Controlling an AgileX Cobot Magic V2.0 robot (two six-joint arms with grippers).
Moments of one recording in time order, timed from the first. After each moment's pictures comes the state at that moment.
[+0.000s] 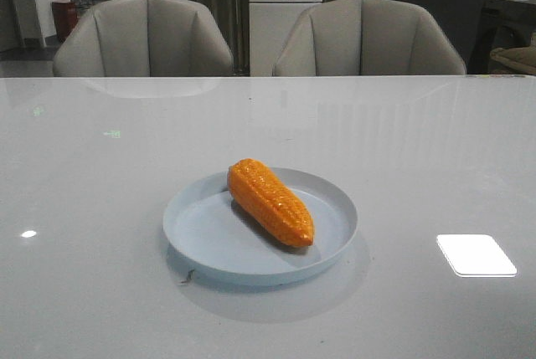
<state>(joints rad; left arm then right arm) 0.00 0.48 -0.46 0.01 0.22 0.04 0.10 0.66 -0.83 0.08 1.04 0.01</state>
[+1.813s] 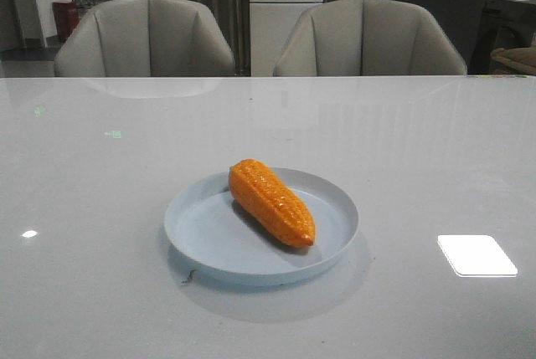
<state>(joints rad) 0.00 -0.01 0.01 0.01 0.05 0.04 0.10 0.47 -0.83 0.01 1.01 0.01</state>
